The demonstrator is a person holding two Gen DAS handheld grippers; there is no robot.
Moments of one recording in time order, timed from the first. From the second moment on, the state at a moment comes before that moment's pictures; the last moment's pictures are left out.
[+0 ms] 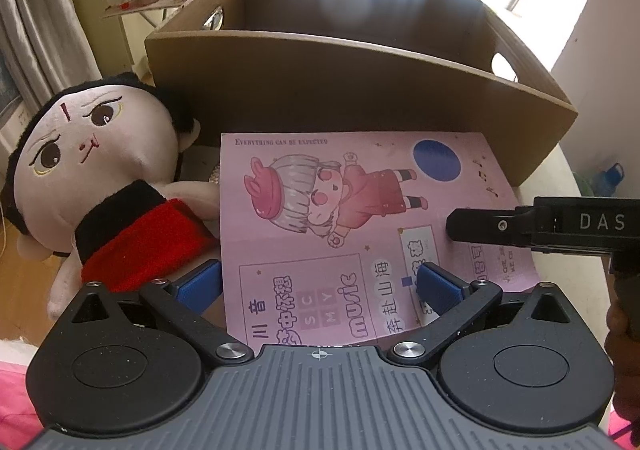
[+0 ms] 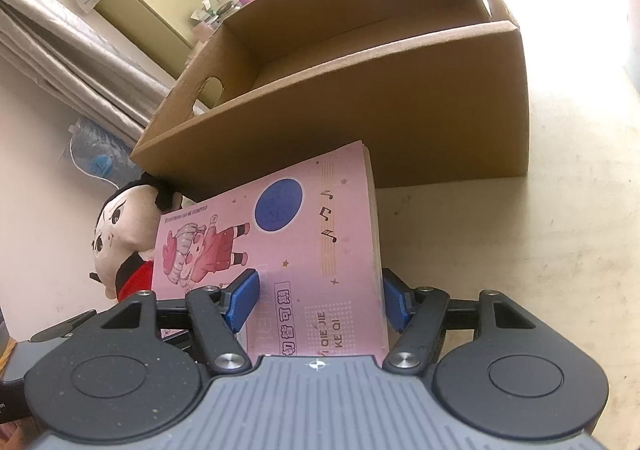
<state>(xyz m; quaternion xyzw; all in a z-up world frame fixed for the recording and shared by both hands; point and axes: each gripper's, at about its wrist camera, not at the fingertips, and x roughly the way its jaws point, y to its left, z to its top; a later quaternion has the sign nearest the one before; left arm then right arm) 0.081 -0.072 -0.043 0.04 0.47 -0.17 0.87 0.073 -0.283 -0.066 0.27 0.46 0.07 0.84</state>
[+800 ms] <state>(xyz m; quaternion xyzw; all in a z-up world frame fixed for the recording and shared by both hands) 0.085 -0.066 -0.043 0.01 0.49 -0.18 0.86 0.075 -0.273 -0.064 0.26 0.45 0.07 0.85</state>
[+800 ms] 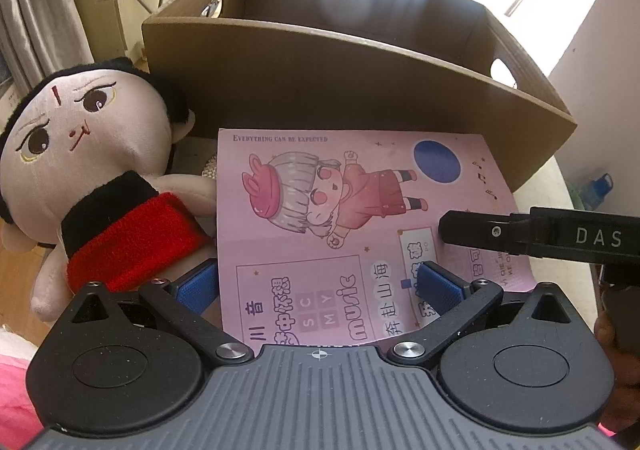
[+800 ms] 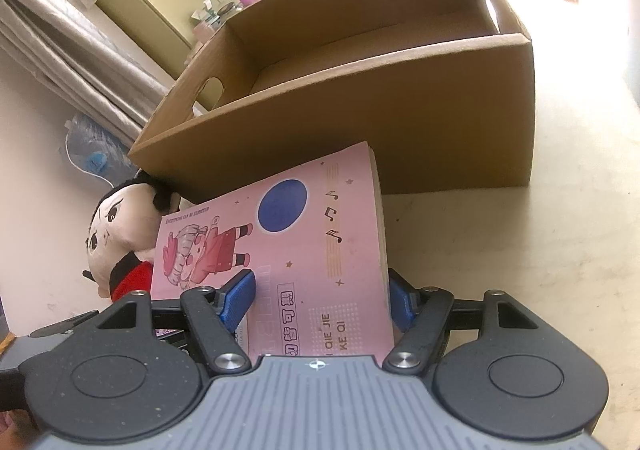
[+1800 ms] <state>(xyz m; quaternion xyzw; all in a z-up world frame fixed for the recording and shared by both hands) 0.074 -0.062 -0.028 0.00 0.47 -0.17 0.87 0.061 -0.270 -0.039 0.24 0.44 0.08 0.86</state>
